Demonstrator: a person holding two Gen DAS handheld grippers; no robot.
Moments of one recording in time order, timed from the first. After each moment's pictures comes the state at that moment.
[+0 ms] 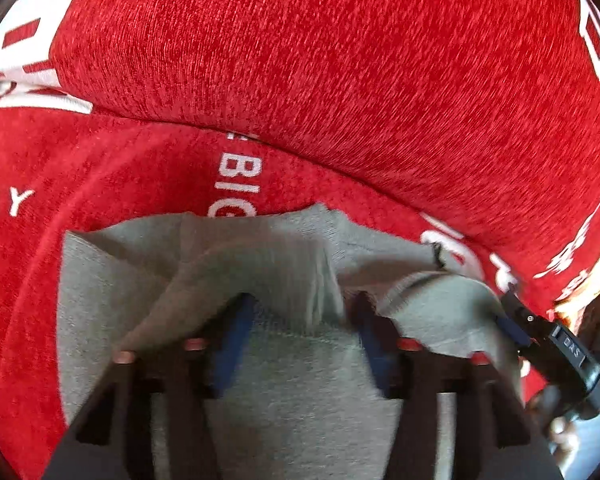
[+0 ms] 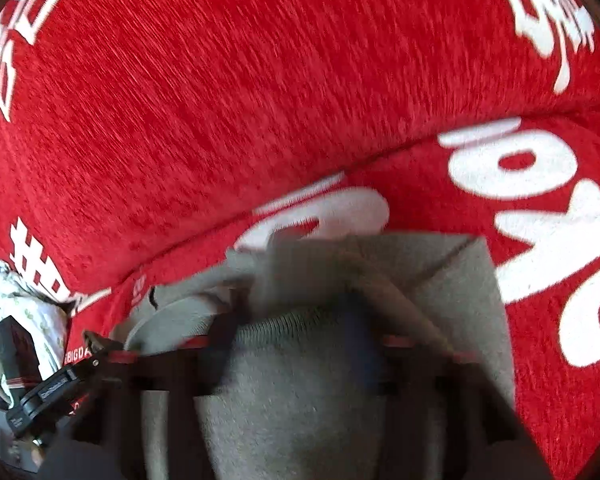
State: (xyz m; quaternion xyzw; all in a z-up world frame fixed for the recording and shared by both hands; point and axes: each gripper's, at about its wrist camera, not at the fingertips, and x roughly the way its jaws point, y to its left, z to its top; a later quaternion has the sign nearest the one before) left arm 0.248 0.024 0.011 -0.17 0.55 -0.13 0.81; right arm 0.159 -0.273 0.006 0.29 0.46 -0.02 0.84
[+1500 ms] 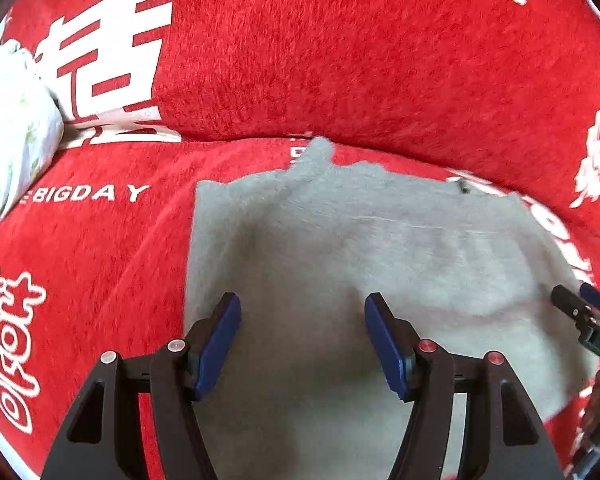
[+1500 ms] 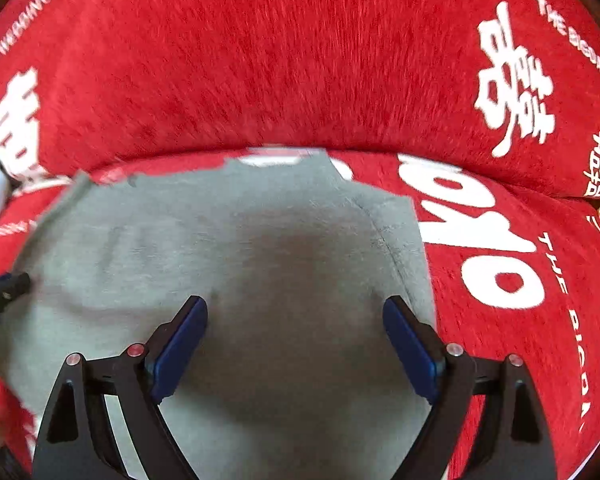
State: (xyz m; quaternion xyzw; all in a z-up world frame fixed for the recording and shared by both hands) left arm 0.112 0.036 0.036 -0.02 0.47 -0.06 0.88; right arm 0.060 -0.203 0.032 0.06 0.46 -0.05 0.88
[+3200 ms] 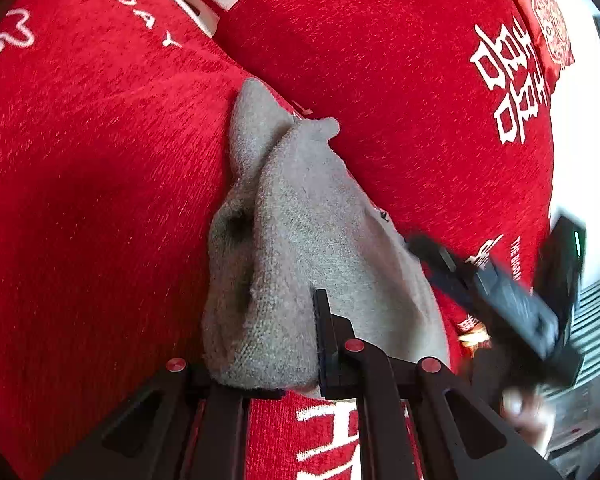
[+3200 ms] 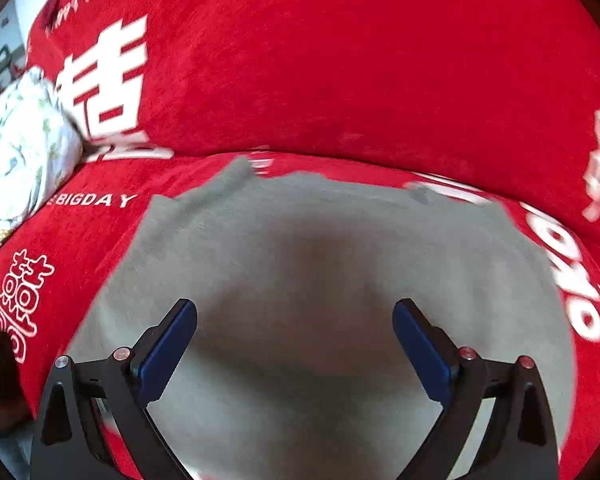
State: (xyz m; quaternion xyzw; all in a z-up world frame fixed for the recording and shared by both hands) left arm 0.059 0.132 -0.028 -0.37 0.44 -0.18 0.80; right arm 0.112 -0.049 0.039 0.02 0.48 0.05 0.88
